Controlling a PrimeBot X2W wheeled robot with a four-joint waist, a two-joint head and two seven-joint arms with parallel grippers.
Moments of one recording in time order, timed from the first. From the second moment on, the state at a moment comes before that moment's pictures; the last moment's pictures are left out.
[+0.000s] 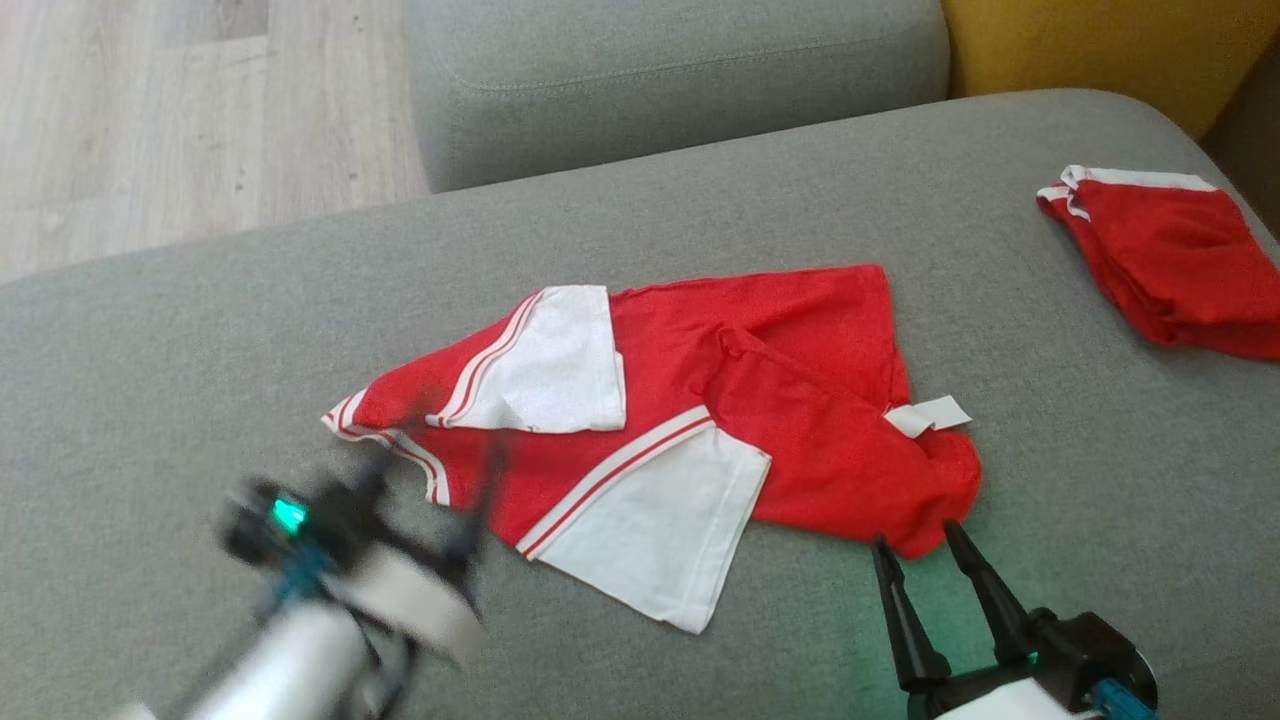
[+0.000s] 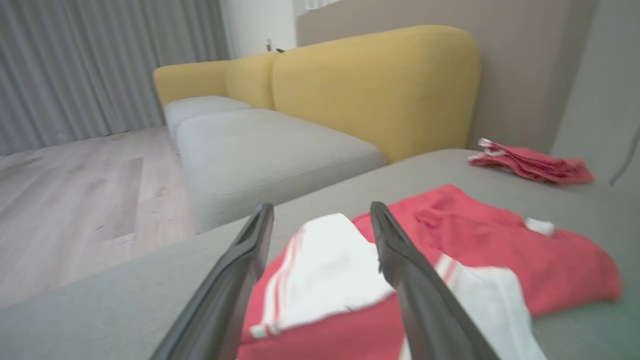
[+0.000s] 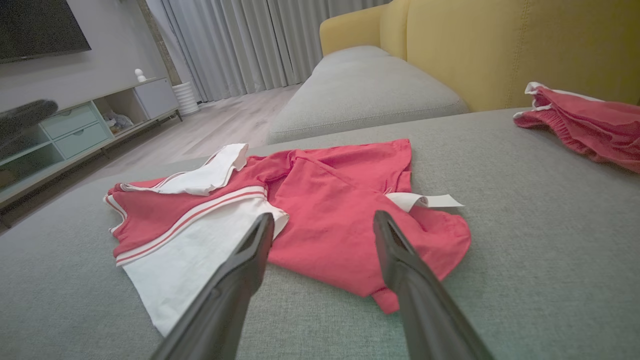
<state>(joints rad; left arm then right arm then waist) -0.36 0.42 -0.77 0.31 -0.57 0.07 -0.25 0.16 -0.05 0.21 0.21 0.16 0.12 -0.26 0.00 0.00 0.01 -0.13</state>
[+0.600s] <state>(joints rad) -0.25 0.19 -1.04 0.57 -0.16 -0.10 -0.25 0.16 -0.07 0.23 0.21 0.16 0.12 -0.26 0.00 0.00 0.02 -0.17</state>
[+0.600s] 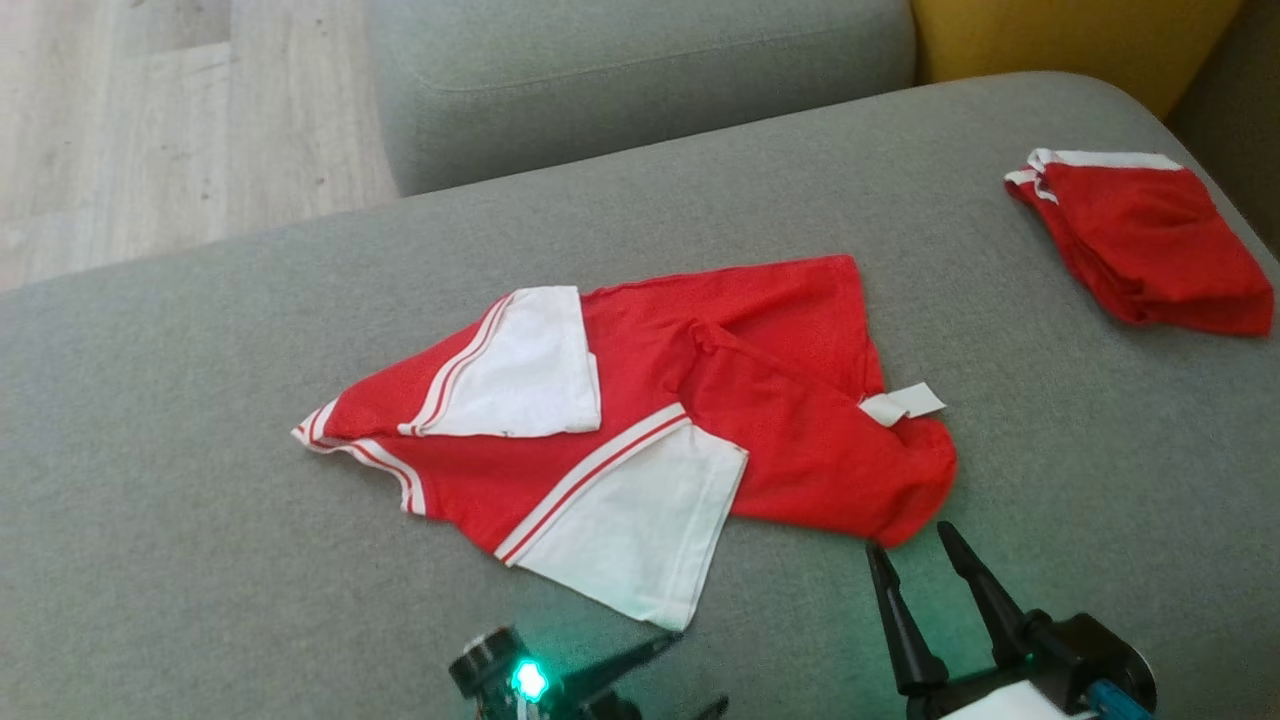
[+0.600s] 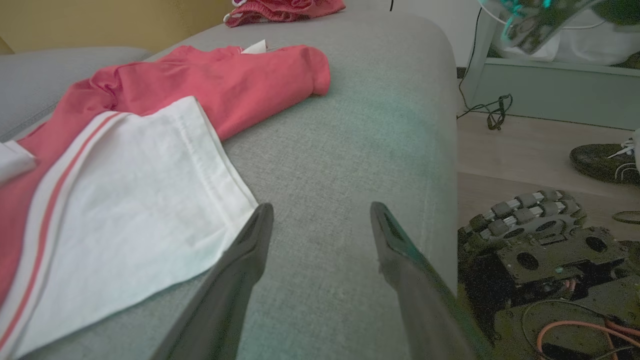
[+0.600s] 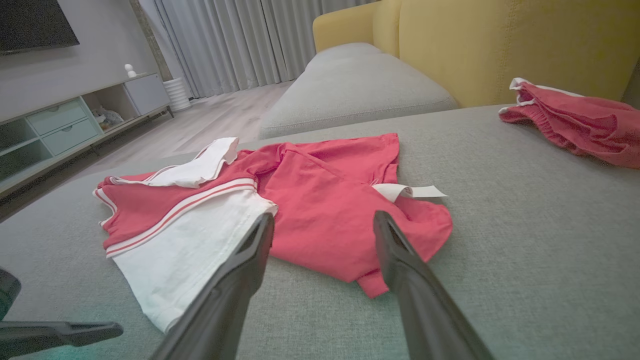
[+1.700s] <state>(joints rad) -0.31 0.19 -0.83 0.49 -0.17 0.02 -0.26 0.14 -0.10 0.17 0.22 0.16 0.12 -0.26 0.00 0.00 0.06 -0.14</state>
